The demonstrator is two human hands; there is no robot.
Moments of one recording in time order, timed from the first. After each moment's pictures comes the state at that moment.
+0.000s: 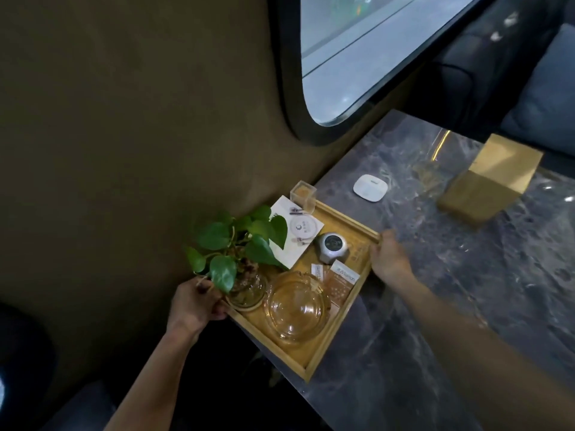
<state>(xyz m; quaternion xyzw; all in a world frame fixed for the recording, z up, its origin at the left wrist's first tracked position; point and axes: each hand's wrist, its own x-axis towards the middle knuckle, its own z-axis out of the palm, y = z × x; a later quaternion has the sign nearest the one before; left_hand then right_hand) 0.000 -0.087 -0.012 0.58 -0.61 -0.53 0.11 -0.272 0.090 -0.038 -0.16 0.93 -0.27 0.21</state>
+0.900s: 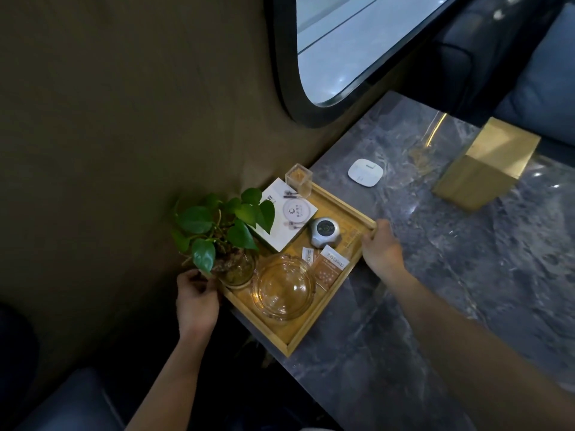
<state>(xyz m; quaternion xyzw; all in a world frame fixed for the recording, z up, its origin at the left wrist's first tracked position) -0.005 -0.057 -0.032 0.66 -0.55 -0.49 0.17 -0.261 0.096 -0.037 -0.10 0.91 -0.32 0.23</state>
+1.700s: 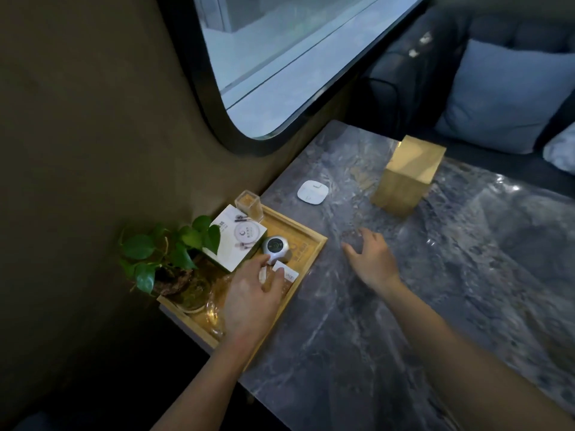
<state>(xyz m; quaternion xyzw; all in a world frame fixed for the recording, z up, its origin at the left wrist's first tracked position) -0.112 0.054 0.028 0.39 -0.84 -0.34 0.17 -0.287 0.172 -0.001 -0.16 0.93 -0.27 0.17</state>
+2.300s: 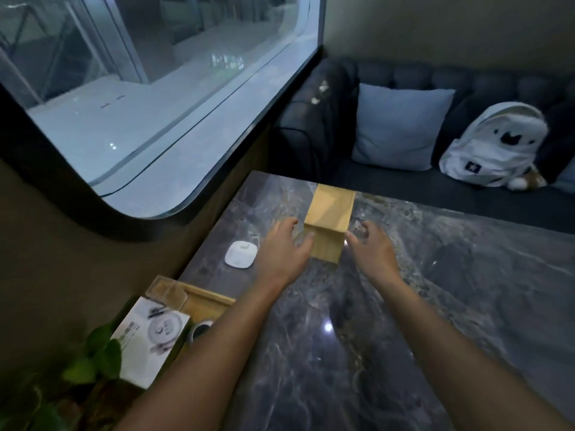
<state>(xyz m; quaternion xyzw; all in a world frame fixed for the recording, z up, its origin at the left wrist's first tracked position) -0.346 0.080 0.066 0.17 -0.90 -0.39 0.11 -0.408 0.227 0.056 0.01 0.90 -0.42 0.07</state>
